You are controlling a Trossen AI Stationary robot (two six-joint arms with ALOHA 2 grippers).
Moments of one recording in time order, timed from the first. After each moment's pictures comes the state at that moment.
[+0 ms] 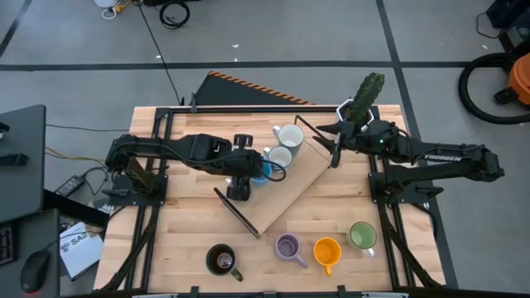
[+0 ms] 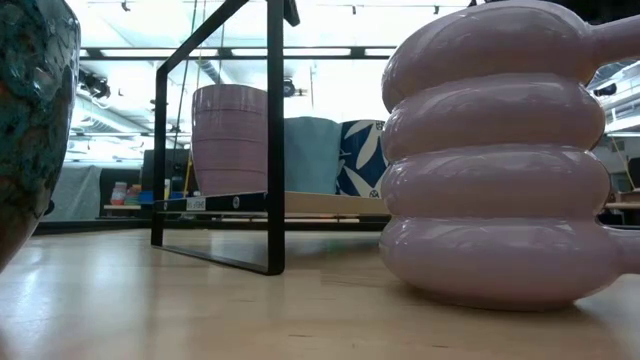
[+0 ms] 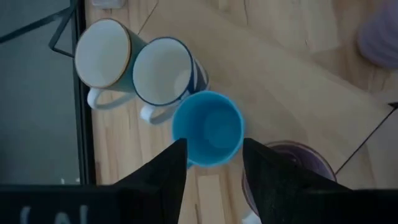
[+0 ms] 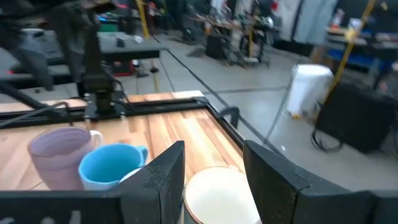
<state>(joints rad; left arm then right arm) -0.14 1.72 1.87 -1.20 -0.34 0.15 -0.21 0.74 0.58 0.06 0.15 -0.06</state>
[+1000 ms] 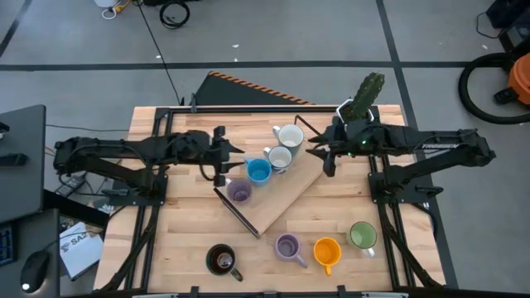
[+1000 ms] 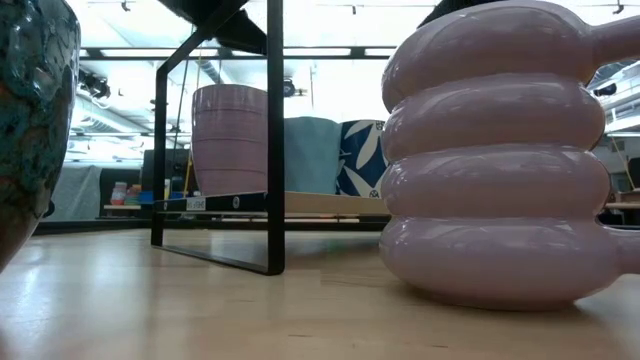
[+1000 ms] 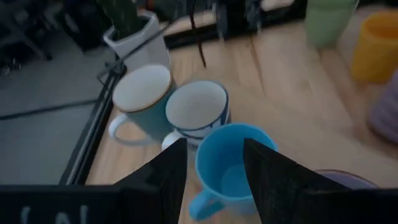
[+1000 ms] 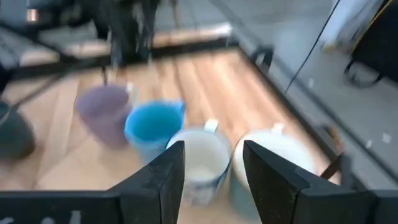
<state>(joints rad) 0.05 1.14 0.92 -0.23 -0.12 0.25 -0.04 0.97 0.95 -0.44 0.22 0.11</state>
